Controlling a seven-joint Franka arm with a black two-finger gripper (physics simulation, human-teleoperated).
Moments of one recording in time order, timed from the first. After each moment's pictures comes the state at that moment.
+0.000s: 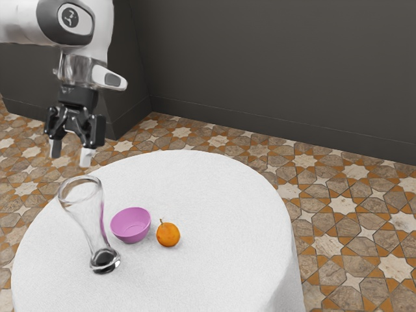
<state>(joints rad) -0.17 -0.07 0.13 -1.69 -0.04 1.05 0.02</state>
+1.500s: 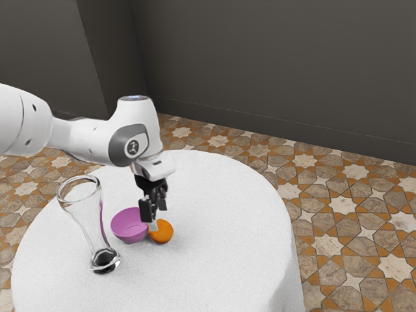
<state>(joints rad) -0.20 0.16 0.11 -2.13 -0.15 2.14 1.21</state>
